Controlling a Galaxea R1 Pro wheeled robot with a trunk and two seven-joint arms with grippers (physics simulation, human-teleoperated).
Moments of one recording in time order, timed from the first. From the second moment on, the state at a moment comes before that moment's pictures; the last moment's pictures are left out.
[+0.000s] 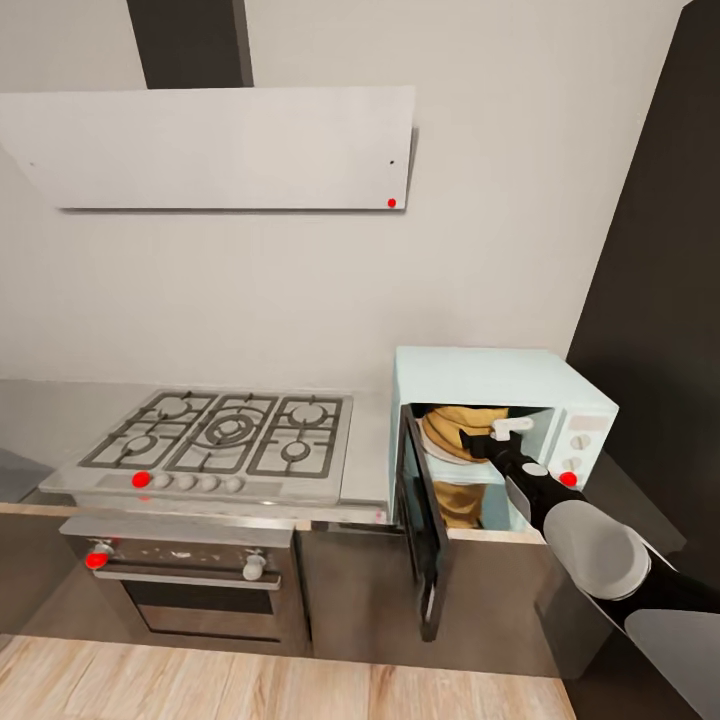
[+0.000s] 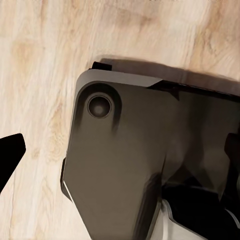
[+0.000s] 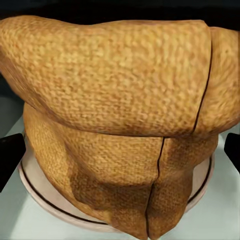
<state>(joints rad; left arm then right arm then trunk) -0.06 -0.04 0.18 -0.23 0.02 0.04 0.01 -1.09 -0.06 -0.78 -0.14 0.78 -0.27 0.16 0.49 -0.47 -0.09</state>
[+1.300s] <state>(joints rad) -0.06 -0.04 0.18 -0.23 0.02 0.04 0.01 -1.09 -0.06 -0.78 -0.14 0.78 -0.27 0.16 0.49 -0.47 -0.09</state>
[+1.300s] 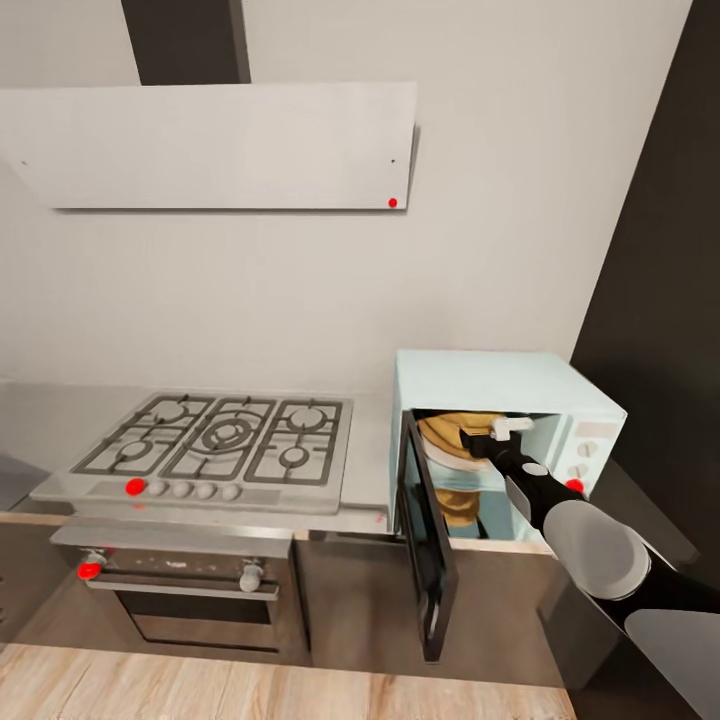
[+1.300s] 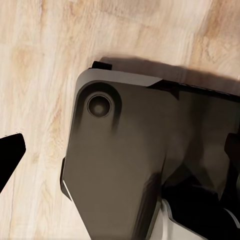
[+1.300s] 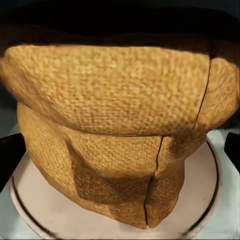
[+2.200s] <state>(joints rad) -0.10 -0.04 0.18 -0.29 0.02 0.04 0.00 -0.80 -0.06 -0.78 -0.28 0.78 -0.39 0.20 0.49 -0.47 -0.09</state>
